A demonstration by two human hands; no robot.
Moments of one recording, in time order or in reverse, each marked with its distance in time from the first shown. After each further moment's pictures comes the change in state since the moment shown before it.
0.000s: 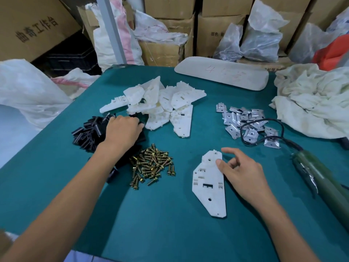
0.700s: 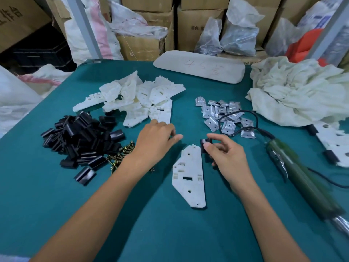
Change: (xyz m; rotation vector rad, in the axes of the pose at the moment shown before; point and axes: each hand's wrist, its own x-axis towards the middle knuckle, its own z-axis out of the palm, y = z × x) left_hand -0.036 0.129 -0.017 -0.390 -0.034 0.317; right_hand 0.005 -0.009 -0.008 0.483 0.084 0.157
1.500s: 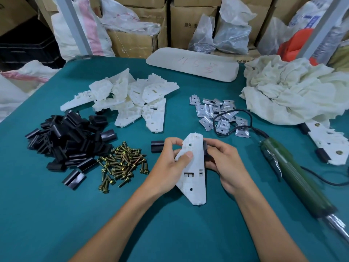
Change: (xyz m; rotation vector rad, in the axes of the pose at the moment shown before) left_hand -0.051 0.044 0.037 -1.286 -0.165 -0.184; right_hand 0.002 -0.003 -0.002 0.220 -0.114 0.181
